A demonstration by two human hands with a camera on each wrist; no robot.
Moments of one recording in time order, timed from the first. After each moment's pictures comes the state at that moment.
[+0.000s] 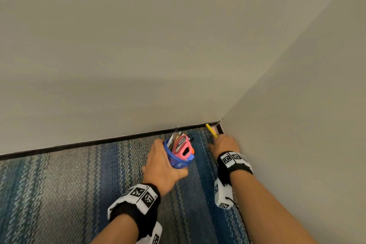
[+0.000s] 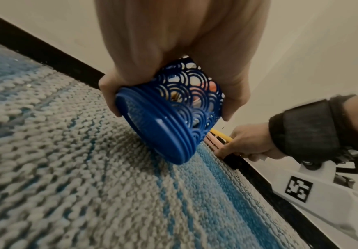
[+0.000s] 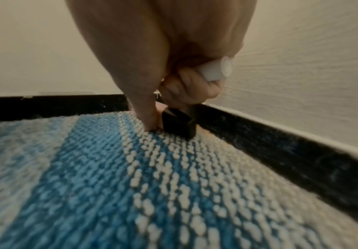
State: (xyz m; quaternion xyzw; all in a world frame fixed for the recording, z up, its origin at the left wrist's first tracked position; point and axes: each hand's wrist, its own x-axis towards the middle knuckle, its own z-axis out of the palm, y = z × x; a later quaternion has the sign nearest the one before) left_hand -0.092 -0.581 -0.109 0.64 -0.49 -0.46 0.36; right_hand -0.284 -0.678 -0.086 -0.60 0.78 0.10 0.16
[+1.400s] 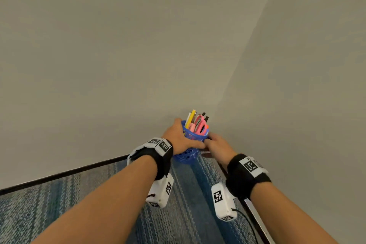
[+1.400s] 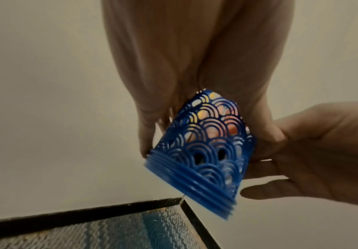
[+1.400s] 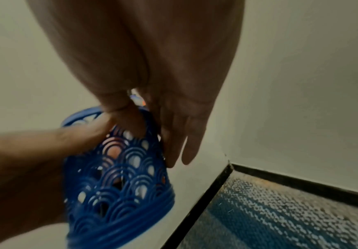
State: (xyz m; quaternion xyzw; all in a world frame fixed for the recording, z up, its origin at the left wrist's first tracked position) left_hand -0.088 -0.602 0.063 0.54 -0.64 -0.49 0.26; right_hand -0.243 -0.570 0.074 -0.53 0.64 -0.29 0.47
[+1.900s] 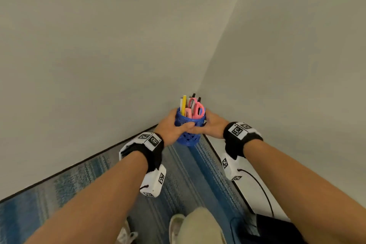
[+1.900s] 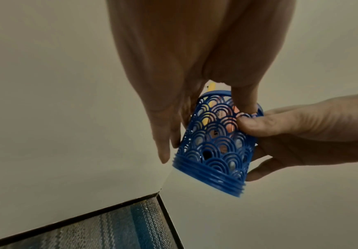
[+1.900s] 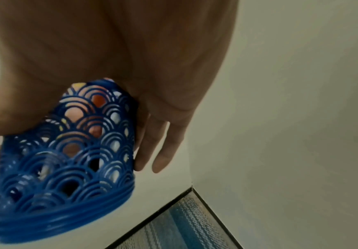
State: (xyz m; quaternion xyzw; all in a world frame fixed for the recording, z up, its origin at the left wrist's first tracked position) left_hand -0.060 -0.540 0.284 0.45 -0.56 -0.66 0.22; right_hand -0.242 -0.524 0.328 -0.58 0.59 -0.16 0.53
